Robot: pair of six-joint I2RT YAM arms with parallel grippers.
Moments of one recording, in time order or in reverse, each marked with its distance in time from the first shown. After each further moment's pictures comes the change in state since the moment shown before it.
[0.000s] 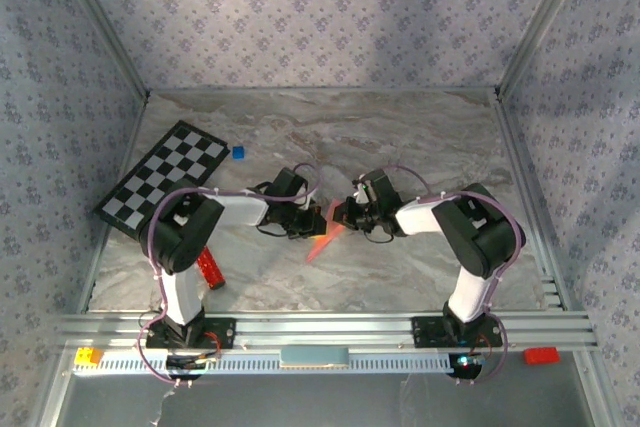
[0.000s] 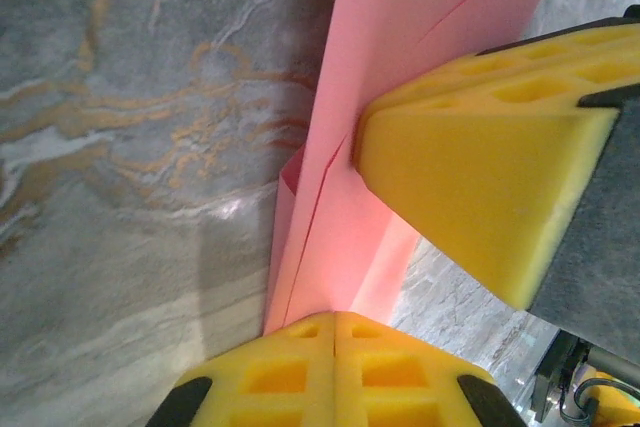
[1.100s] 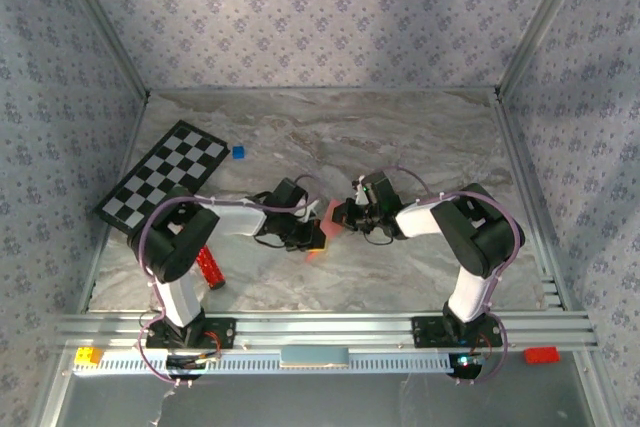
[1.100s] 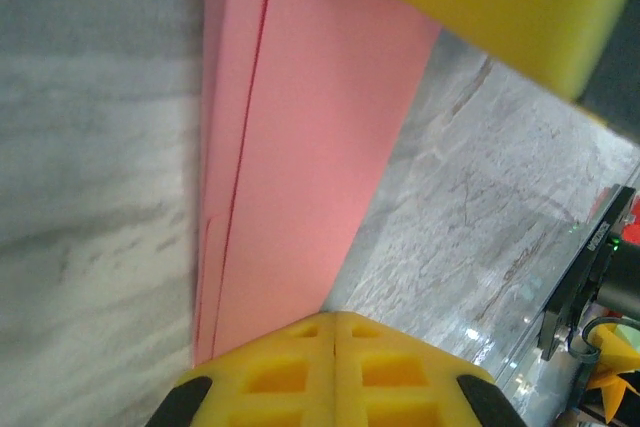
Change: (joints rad) left arm -0.051 -0.071 -0.099 -0.006 0.034 0.003; right arm 0.002 0.003 -0.029 0.063 -0.007 0.000
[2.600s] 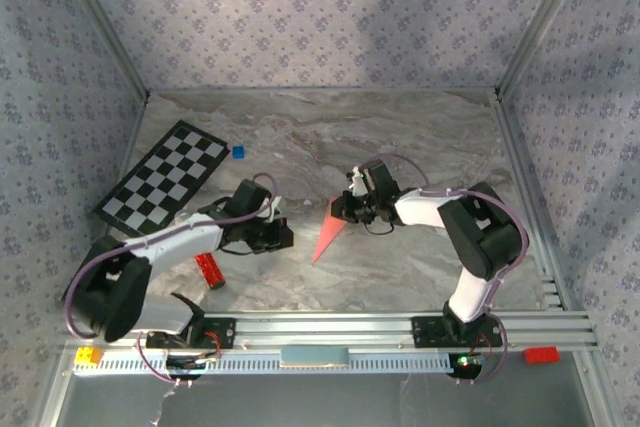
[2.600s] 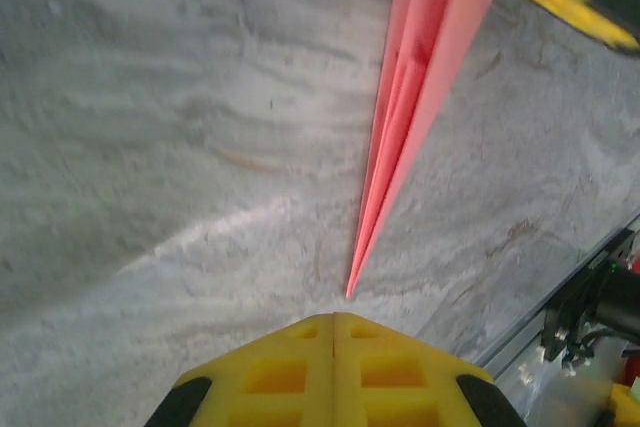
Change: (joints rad) left arm 0.127 -0.399 -0.134 -0.229 -0.127 -0.007; right arm -0.013 -0.053 0.140 -0.267 -0.050 -0.166
